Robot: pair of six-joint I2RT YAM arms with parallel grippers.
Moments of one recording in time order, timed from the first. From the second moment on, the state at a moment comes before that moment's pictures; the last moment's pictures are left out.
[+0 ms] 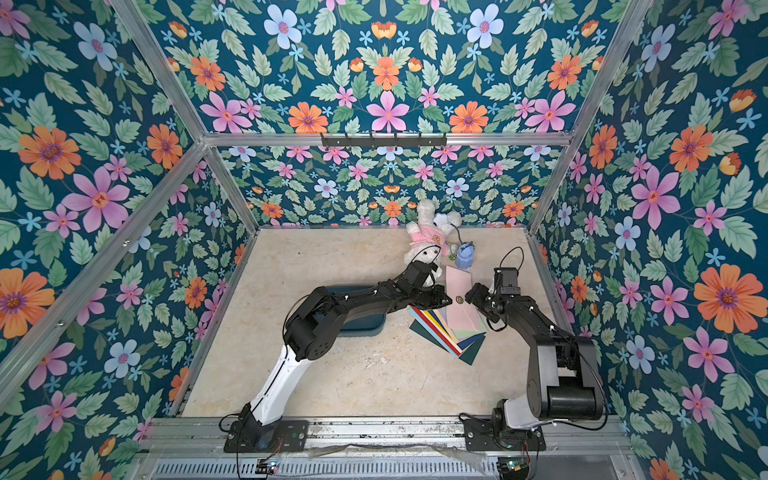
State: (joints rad) left arm -0.88 2.33 1.70 0.01 0.44 -0.83; right arm 0.00 1.45 0.78 -0.26 -0.26 0.61
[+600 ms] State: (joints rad) left arm -0.81 1.69 1.13 0.19 0.60 -0.65; right arm 0.03 1.03 0.61 0.09 -0.63 0.69
